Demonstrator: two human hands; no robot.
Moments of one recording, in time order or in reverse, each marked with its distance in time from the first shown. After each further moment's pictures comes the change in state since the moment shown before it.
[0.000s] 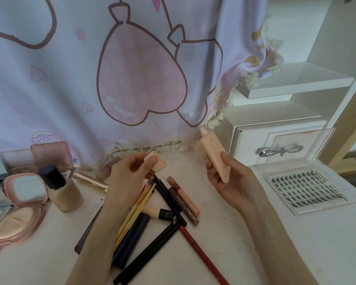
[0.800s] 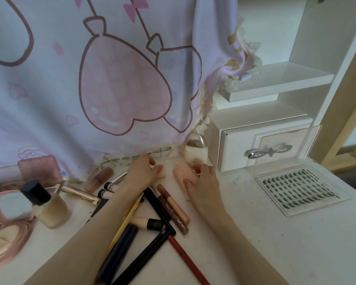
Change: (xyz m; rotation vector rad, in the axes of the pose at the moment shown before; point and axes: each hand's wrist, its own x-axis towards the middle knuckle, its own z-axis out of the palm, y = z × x) left_hand 0.062 -0.011 0.054 0.642 -0.206 -0.050; right_hand 0.025 0.039 -0.012 -1.570 0.341 -0.459
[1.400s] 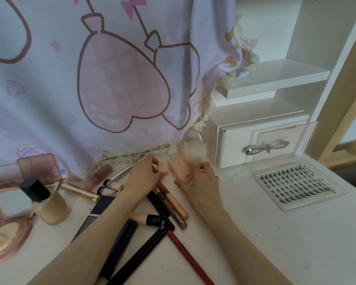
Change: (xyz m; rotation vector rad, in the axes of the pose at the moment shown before) left_hand -0.008 -0.007 0.012 -0.056 0.019 0.066; right_hand 0.001 0.008 0.006 -0.350 -0.015 -0.095
